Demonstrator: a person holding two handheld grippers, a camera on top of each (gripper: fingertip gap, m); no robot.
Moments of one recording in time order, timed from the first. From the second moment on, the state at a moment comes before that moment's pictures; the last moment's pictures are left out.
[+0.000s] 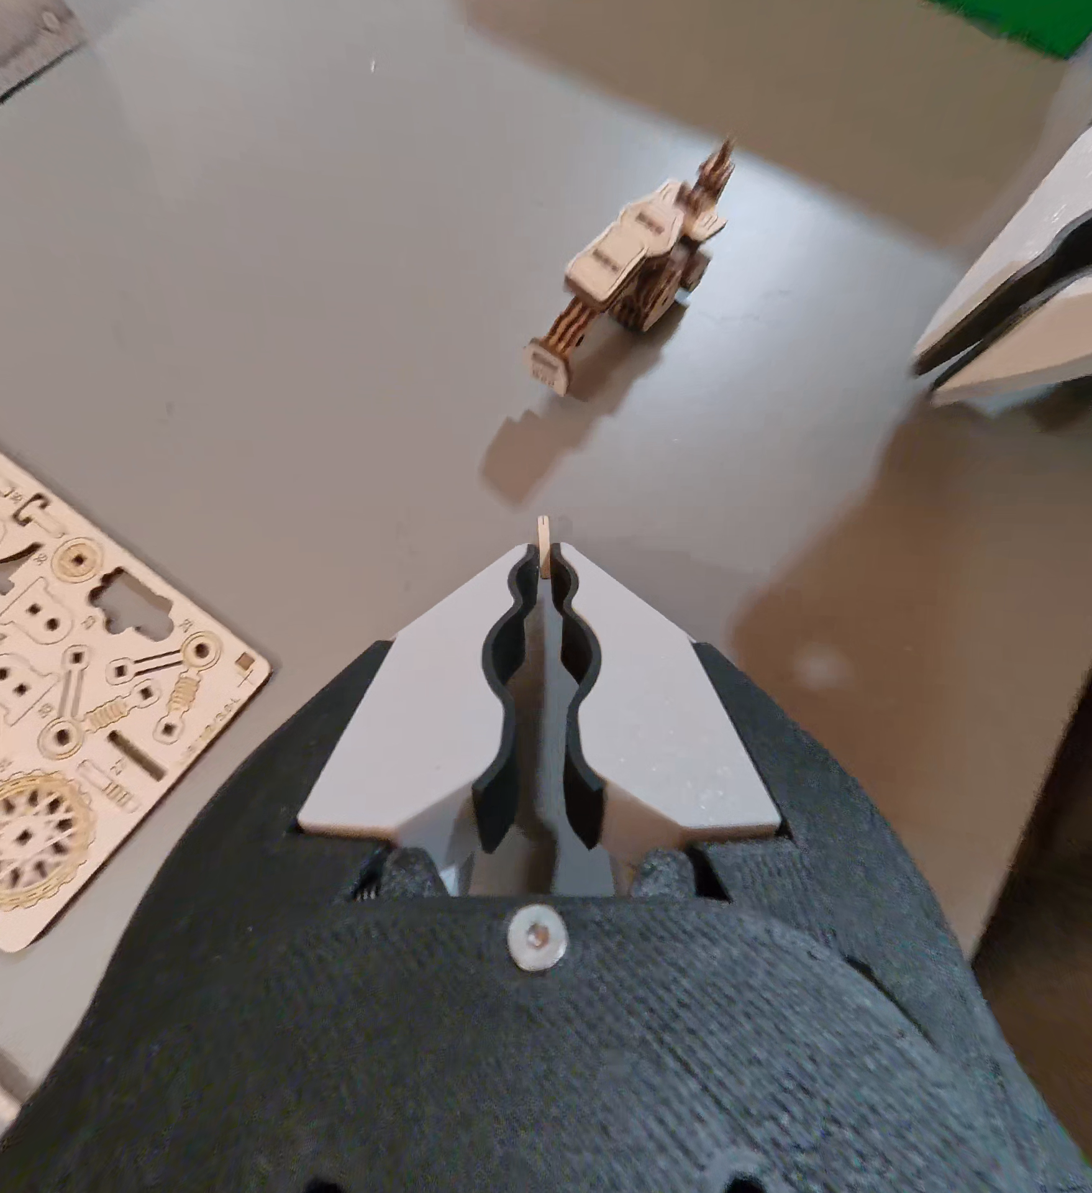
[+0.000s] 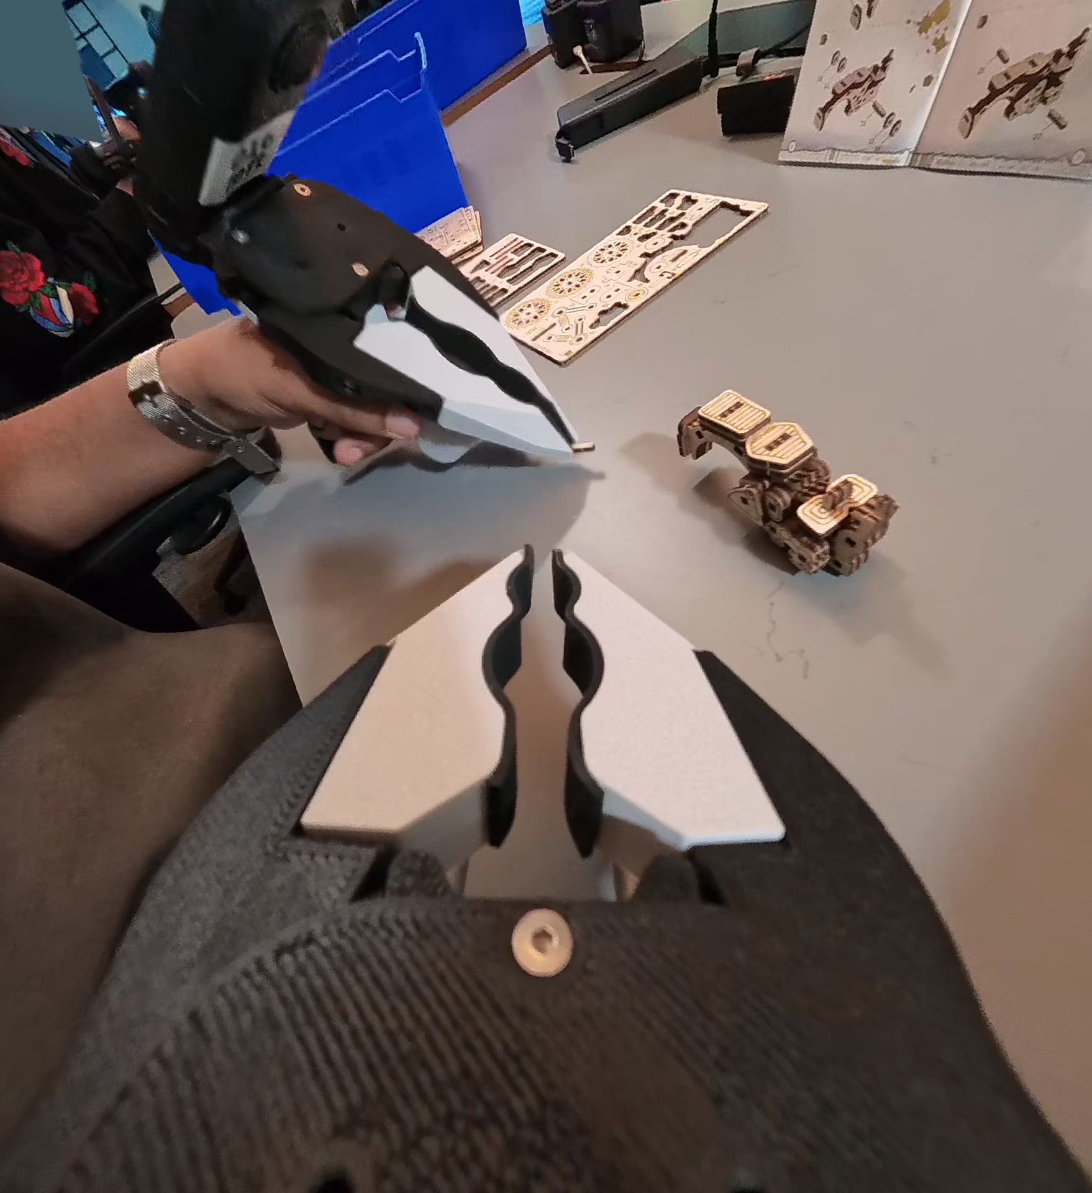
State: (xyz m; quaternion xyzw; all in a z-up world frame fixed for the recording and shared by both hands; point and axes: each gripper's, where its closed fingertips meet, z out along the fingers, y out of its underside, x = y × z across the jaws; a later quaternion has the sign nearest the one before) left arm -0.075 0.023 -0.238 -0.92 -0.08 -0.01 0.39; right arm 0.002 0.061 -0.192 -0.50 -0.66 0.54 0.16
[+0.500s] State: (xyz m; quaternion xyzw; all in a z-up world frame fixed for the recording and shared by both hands) left arm 0.017 0.030 -0.194 -0.85 0.10 -0.18 0.48; right arm 0.013 0.044 -0.185 -0.44 -0.70 0.54 0.18
